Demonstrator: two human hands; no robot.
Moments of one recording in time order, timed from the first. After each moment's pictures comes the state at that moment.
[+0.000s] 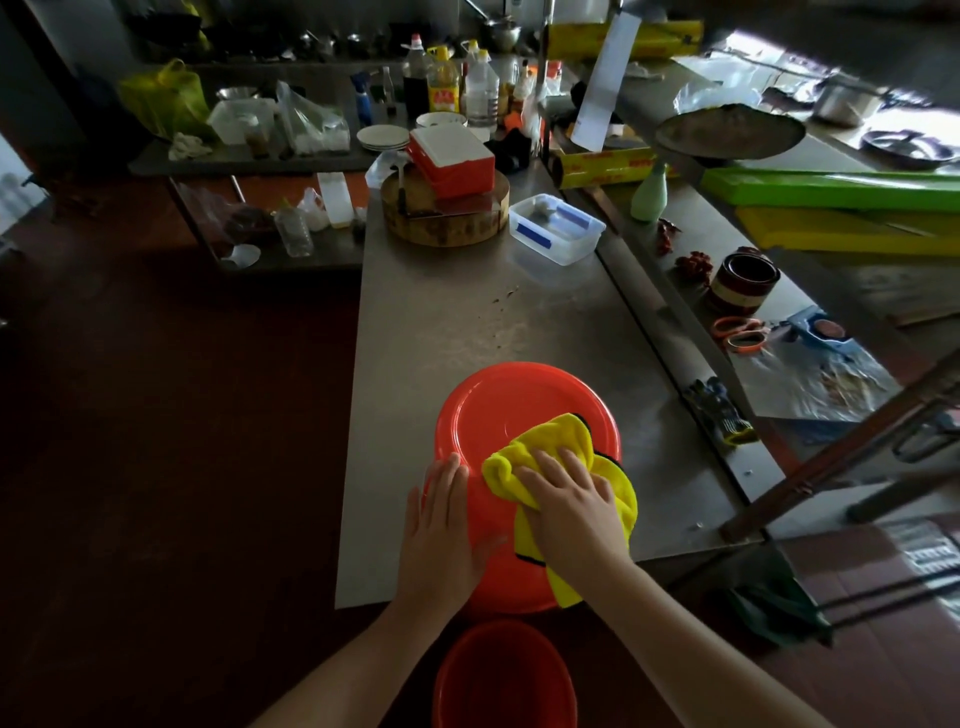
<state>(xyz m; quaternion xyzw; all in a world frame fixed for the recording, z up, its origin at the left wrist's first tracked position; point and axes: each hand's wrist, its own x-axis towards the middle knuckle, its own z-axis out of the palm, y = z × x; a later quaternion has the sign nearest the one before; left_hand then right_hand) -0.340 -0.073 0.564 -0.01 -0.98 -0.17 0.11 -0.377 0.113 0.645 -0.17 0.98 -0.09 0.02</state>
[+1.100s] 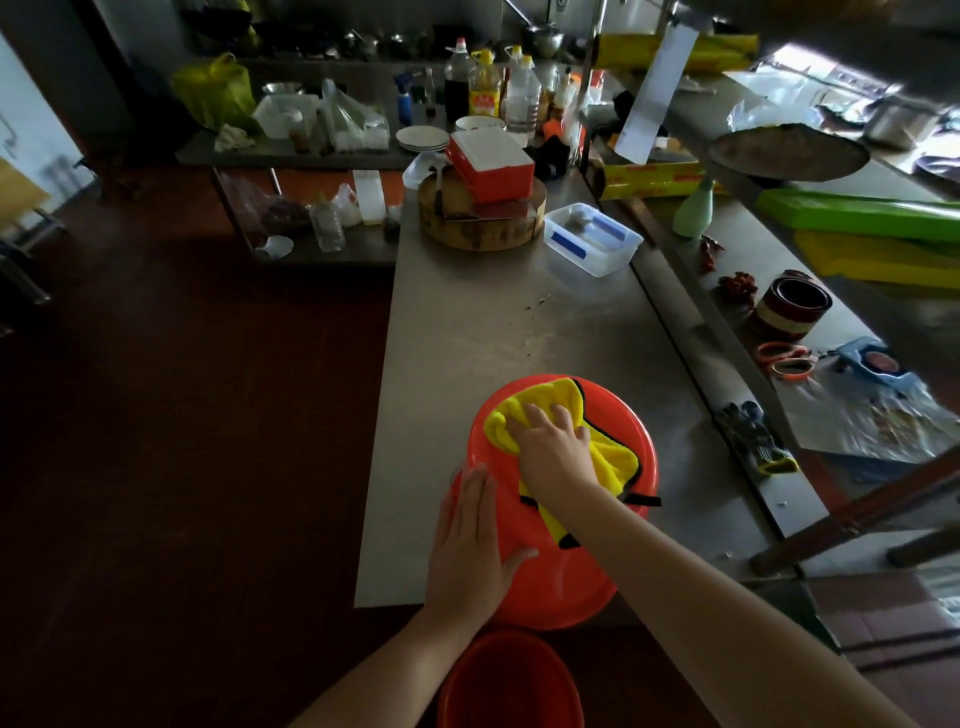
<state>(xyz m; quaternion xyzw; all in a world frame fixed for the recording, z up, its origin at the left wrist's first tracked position) -0.341 -0.076 0.561 0.00 -0.98 -0.20 0.10 -0.456 0.037 0.675 -0.19 0.98 -0.04 0.07</state>
